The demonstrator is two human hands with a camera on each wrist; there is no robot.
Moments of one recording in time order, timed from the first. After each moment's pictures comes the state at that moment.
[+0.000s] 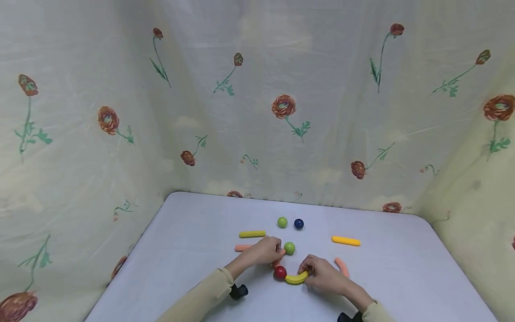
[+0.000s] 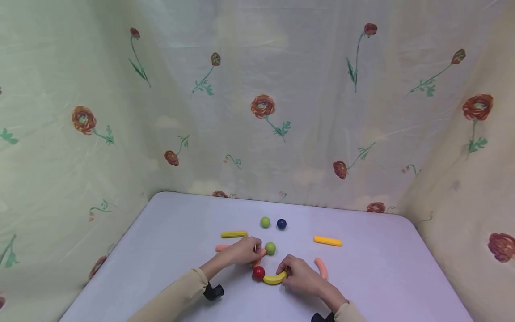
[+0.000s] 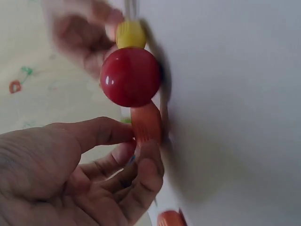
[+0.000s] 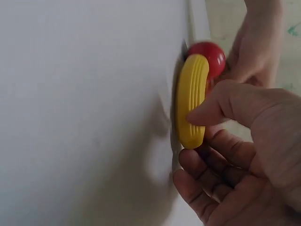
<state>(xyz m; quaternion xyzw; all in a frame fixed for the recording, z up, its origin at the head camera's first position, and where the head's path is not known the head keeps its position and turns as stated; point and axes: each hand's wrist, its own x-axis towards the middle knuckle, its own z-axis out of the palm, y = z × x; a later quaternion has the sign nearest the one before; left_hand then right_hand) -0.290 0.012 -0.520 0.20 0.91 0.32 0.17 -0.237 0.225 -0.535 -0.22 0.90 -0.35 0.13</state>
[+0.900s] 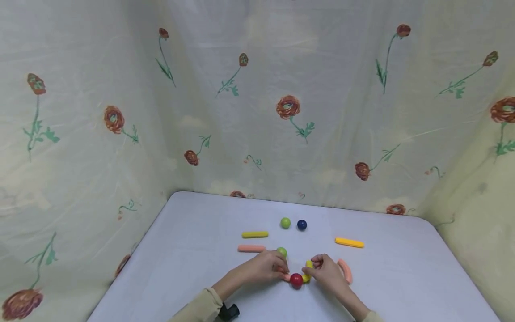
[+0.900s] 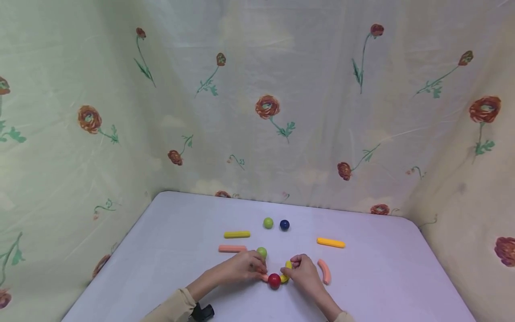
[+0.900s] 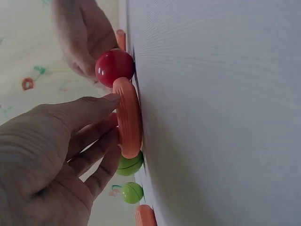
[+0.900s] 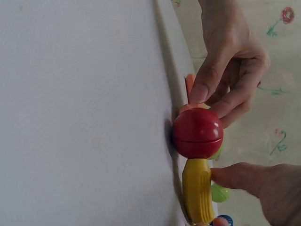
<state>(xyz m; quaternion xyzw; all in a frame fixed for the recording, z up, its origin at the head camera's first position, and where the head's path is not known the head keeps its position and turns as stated) -0.268 -0.017 -0.533 0.44 0.86 0.25 0.06 -0.233 0.207 -0.541 0.09 0.91 -0.41 0.04</state>
